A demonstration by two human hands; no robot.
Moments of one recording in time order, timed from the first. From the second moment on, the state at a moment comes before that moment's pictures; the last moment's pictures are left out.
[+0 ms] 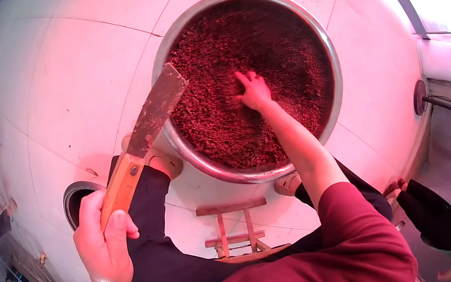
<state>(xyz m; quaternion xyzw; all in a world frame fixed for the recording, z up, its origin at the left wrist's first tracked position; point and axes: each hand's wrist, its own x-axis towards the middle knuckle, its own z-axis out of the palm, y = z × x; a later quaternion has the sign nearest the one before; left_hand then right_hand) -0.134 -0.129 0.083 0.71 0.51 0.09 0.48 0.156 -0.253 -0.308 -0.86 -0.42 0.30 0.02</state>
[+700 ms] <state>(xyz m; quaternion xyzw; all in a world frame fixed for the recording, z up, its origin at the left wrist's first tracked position) -0.143 -0.127 0.081 0.73 0.50 0.07 0.47 0.129 -0.318 -0.283 -0.73 -0.61 0.30 0.05</state>
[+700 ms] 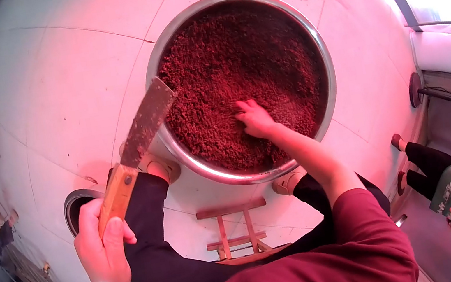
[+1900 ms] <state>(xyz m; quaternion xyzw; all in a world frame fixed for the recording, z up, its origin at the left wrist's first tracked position) -0.141 -0.135 0.077 0.73 0.50 0.06 0.46 0.132 -0.268 -0.369 -0.83 -0.39 0.40 0.04</state>
